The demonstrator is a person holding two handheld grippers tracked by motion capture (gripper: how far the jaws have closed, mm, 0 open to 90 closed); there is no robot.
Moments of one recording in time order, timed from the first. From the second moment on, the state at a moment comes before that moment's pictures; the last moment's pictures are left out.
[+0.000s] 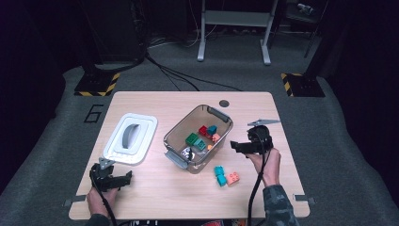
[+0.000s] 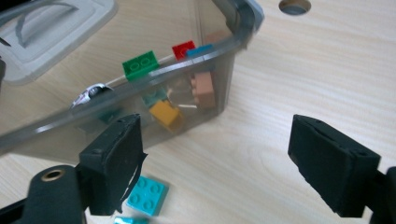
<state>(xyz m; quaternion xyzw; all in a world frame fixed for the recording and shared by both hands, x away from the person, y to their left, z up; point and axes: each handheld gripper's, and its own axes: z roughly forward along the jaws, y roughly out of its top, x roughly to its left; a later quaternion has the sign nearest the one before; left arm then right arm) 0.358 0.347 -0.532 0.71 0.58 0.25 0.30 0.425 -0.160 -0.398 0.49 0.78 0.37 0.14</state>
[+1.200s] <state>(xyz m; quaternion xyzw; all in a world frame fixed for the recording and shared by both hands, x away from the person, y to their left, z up) 0.358 0.347 -0.532 0.71 0.58 0.25 0.30 0.368 -0.111 -0.470 0.46 0.82 0.32 0.09</state>
